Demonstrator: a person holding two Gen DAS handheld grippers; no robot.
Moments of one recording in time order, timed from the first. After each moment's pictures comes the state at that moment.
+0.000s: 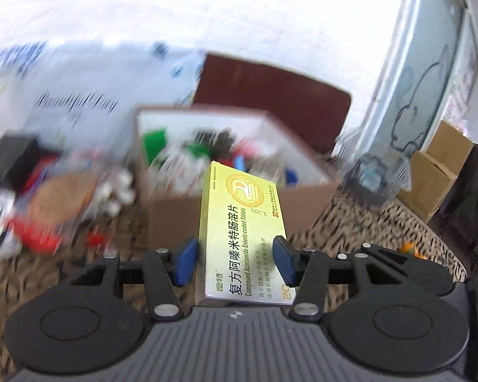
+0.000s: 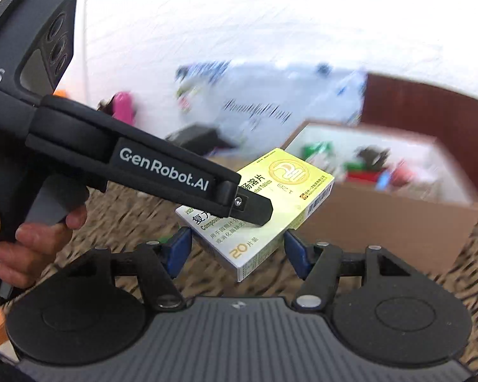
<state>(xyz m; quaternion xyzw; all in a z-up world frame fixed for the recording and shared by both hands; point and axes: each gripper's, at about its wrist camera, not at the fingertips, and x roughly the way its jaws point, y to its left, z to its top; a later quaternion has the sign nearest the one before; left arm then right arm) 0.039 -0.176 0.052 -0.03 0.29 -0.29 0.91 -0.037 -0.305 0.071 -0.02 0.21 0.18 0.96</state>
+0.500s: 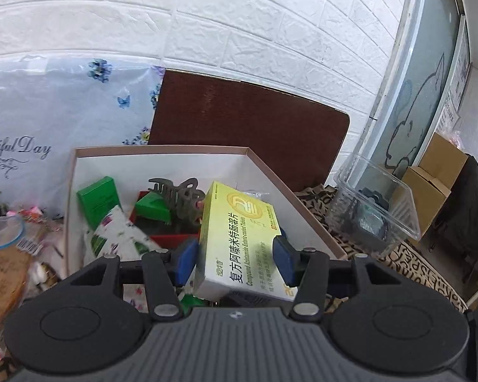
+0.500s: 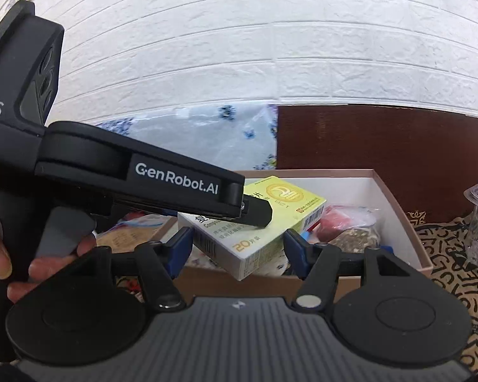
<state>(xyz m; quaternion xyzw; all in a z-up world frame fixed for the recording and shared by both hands) 0.150 -0.254 0.062 -0.04 0.28 -0.32 0.90 0.059 -0.375 0.083 0.03 0.16 0.09 0.98</state>
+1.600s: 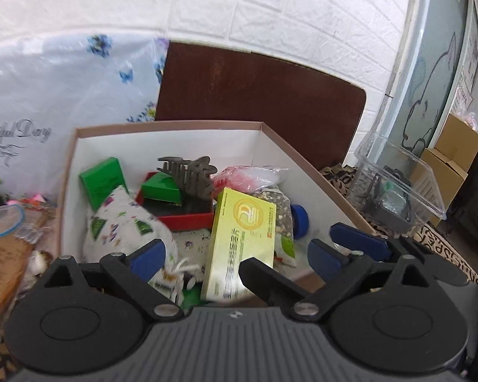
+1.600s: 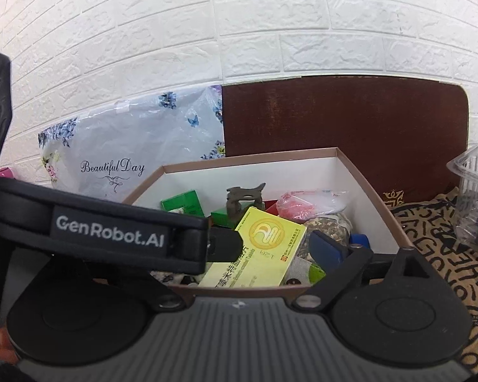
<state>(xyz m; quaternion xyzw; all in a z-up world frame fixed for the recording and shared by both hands) 0.146 -0.262 0.035 -0.01 0.30 -0.29 0.91 0.092 -0.390 0.055 0.06 0.17 0.02 0.98</state>
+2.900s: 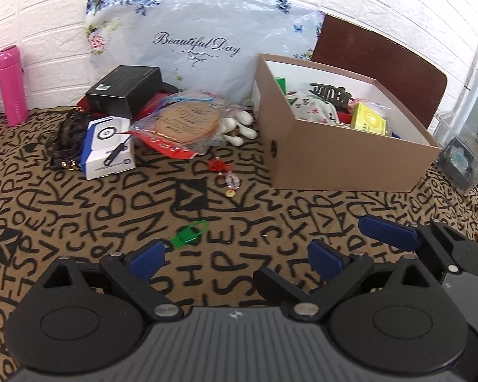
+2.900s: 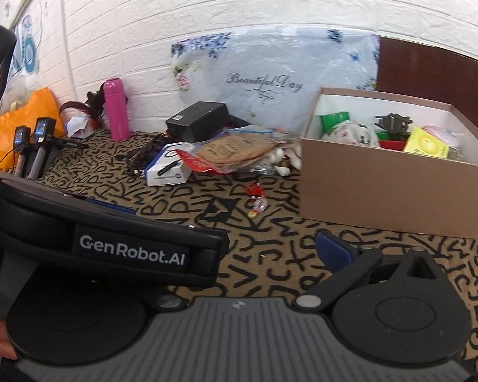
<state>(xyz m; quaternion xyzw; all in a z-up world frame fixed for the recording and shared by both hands) 0.009 -0.096 0.009 -0.02 0.38 -0.11 0.92 -0.021 -0.220 0.043 0.01 0.27 0.16 0.95</state>
